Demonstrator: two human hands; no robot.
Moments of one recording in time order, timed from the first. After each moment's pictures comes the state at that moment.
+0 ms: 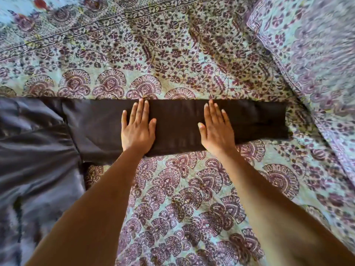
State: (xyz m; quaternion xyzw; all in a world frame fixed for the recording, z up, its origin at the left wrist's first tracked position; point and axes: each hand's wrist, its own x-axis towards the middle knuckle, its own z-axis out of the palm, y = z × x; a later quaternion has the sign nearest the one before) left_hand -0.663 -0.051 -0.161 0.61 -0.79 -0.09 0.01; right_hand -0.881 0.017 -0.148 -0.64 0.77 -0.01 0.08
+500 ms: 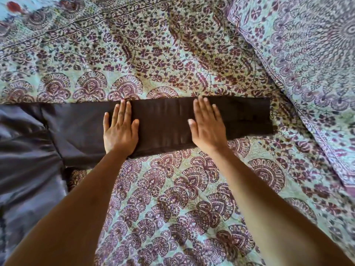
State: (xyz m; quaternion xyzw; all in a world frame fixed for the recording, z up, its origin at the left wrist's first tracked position) left_hand -0.664 -0.052 -0.162 0.61 -0.78 -0.09 0.01; right_hand -0.901 0.024 -0.140 -0.64 0.76 -0.04 0.08
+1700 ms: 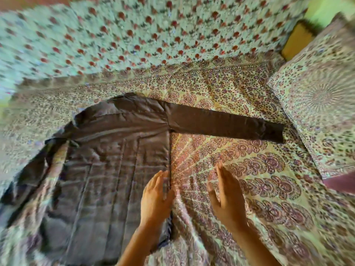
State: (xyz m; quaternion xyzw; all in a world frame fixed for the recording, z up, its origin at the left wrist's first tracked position) left_hand -0.510 0.336 0.075 0.71 -0.63 -0.26 0.18; right_hand -0.721 0.344 0.062 -0.69 0.66 -0.25 0.13
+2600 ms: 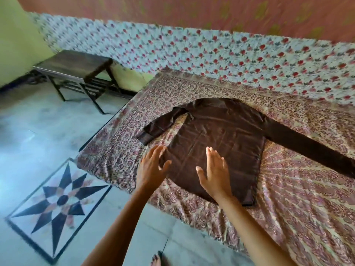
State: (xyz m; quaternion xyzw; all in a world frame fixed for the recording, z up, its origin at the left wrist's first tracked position) left_hand -0.183 0.636 0.210 0.82 -0.51 -0.08 0.27; right_hand -0.371 0.550 0.189 -0.85 0.47 -0.18 0.14
